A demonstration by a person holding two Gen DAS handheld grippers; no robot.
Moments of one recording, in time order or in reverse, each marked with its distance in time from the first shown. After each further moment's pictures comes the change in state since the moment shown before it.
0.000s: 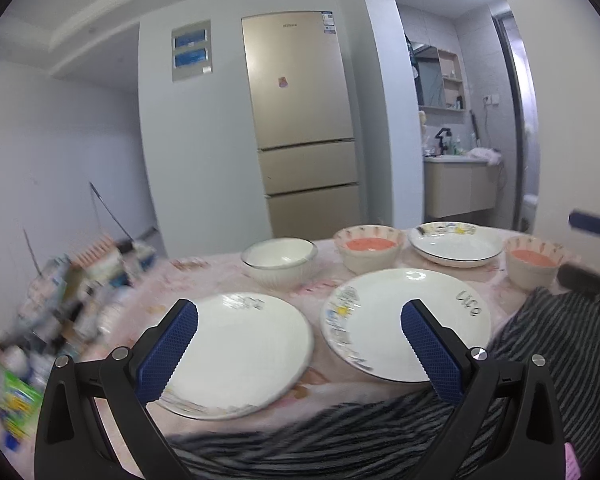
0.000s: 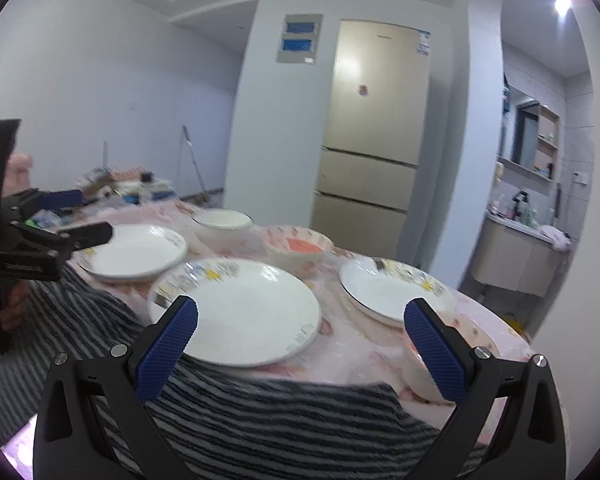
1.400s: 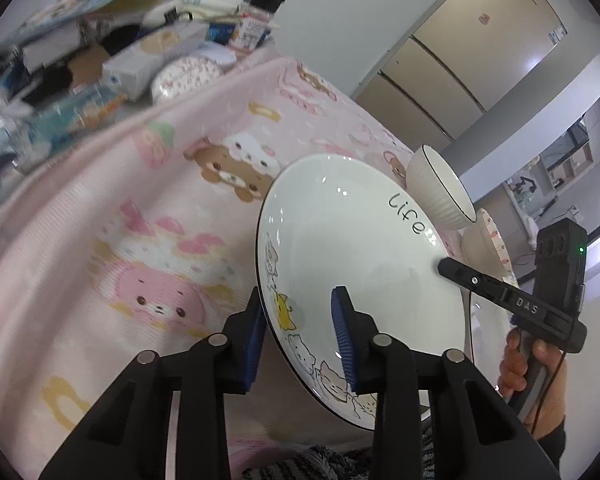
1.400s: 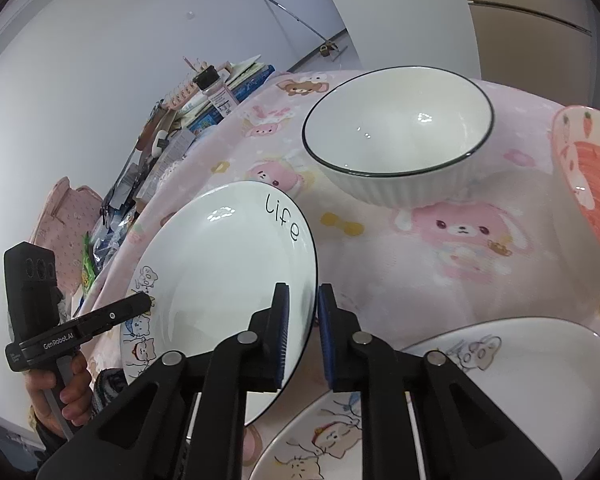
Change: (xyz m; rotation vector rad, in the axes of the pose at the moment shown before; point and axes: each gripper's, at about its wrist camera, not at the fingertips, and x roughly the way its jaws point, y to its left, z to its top) left arm 0.128 0.191 -0.095 -0.808 0.574 -0.081; right arm 0.323 0.093 0.027 0.287 0.679 0.622
